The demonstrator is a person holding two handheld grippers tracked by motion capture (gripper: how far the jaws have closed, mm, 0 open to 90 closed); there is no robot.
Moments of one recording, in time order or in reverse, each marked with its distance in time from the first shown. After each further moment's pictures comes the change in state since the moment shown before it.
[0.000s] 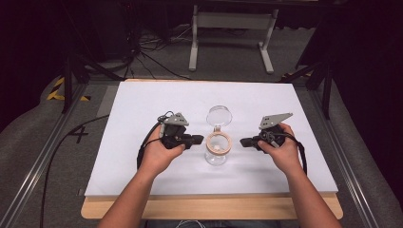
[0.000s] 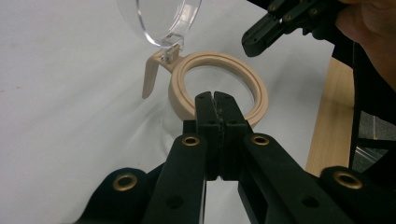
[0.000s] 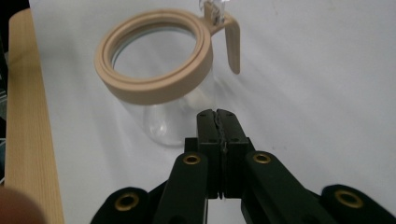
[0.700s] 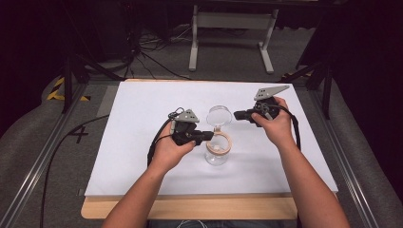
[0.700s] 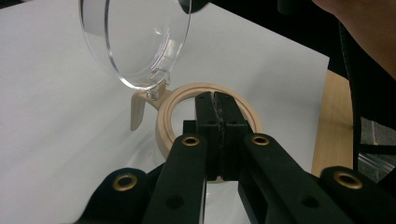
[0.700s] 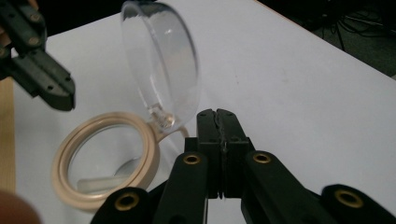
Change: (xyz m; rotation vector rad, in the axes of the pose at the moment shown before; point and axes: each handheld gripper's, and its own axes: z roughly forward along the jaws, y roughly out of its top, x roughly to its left) left arm -0.003 0.016 0.019 -0.033 -0.011 0.035; right arm -0.036 0.066 0.002 -0.085 -0.041 -0.011
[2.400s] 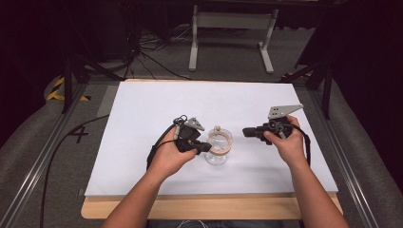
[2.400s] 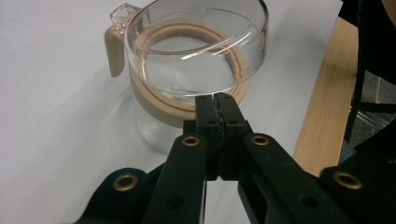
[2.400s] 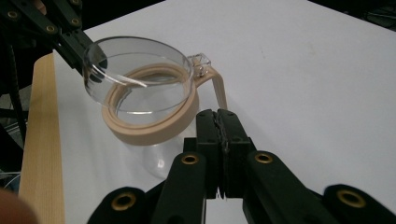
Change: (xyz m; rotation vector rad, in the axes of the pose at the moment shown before) left arm -0.017 -0.004 0.000 0.213 0.015 -0.011; right arm 0.020 -0.055 -0.024 -0.047 0.073 0.029
